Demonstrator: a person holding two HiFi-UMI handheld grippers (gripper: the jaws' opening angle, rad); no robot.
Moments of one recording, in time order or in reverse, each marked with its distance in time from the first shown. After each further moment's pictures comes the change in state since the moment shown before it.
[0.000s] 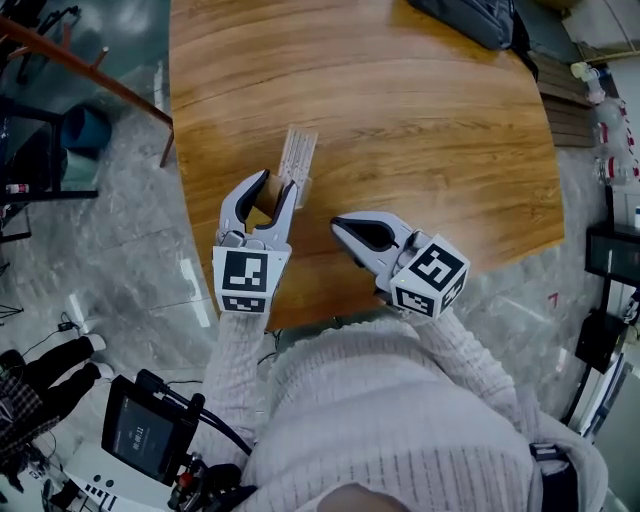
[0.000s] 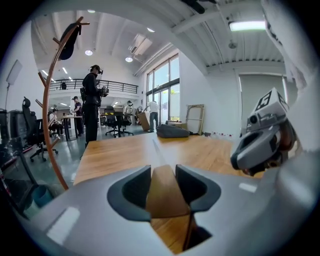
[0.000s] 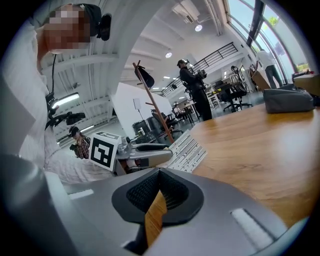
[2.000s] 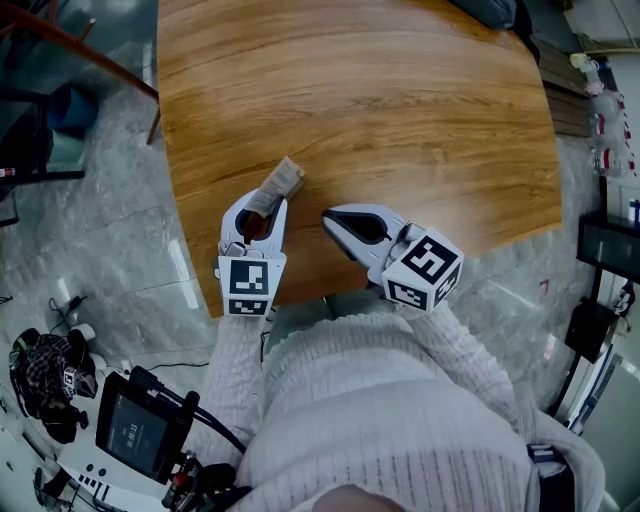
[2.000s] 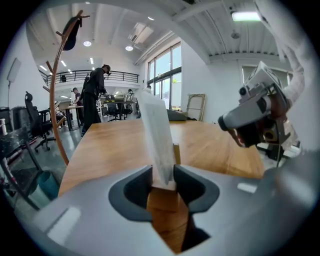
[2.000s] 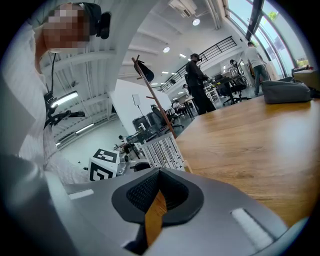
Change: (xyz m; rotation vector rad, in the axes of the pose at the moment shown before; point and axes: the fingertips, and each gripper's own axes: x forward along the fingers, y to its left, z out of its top) left arm -0.021 -0.028 -0.100 -0.034 0.141 0.006; right arm 0.005 0.011 -0.036 0.032 0.061 0.009
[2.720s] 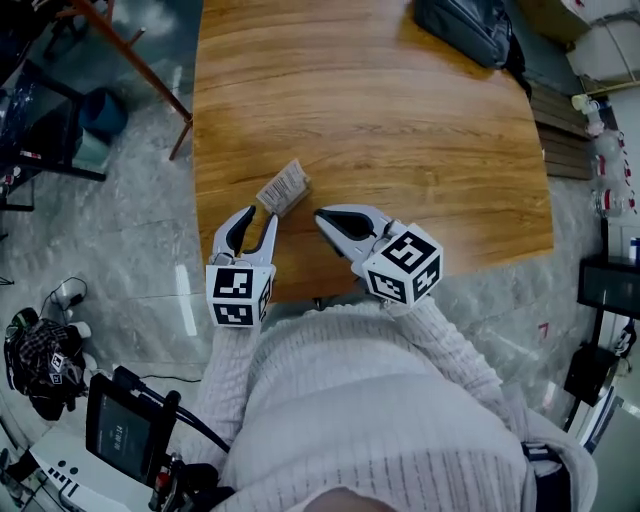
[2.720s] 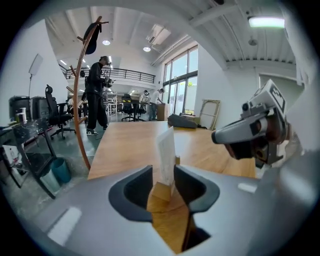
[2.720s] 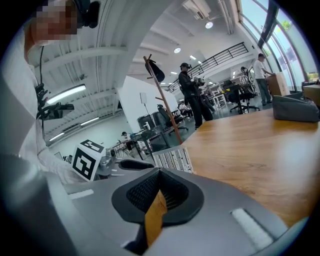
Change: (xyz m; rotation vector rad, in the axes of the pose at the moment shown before) left arm -0.062 0.001 0.022 -0.134 -0.009 0.125; right arm -0.010 0.022 0.020 -0.118 -0.006 0.019
